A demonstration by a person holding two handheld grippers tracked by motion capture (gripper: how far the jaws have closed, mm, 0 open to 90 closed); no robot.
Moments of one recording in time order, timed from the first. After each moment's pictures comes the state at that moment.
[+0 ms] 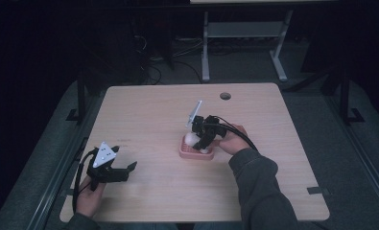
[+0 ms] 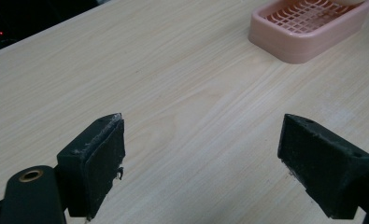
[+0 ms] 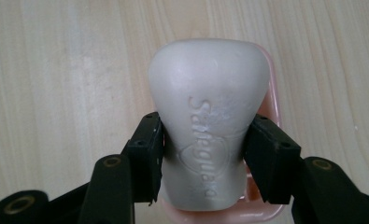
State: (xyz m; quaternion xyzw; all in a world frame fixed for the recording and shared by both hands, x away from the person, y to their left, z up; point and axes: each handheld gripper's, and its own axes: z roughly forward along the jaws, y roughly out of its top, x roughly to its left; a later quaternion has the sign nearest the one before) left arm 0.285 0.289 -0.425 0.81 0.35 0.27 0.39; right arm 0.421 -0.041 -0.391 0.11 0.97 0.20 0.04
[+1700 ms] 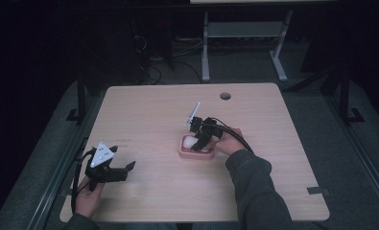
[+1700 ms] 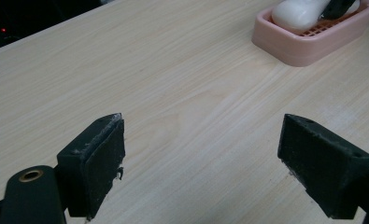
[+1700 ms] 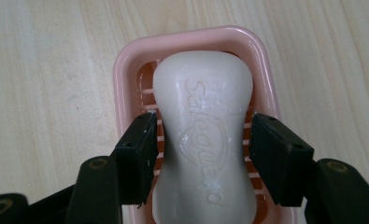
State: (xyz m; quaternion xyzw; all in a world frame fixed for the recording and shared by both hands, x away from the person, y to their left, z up) left arm 0.284 0.293 -0.424 0.80 0.36 0.26 0.39; right arm 0.438 -0.037 -0.419 0.15 0.97 0.20 0.02
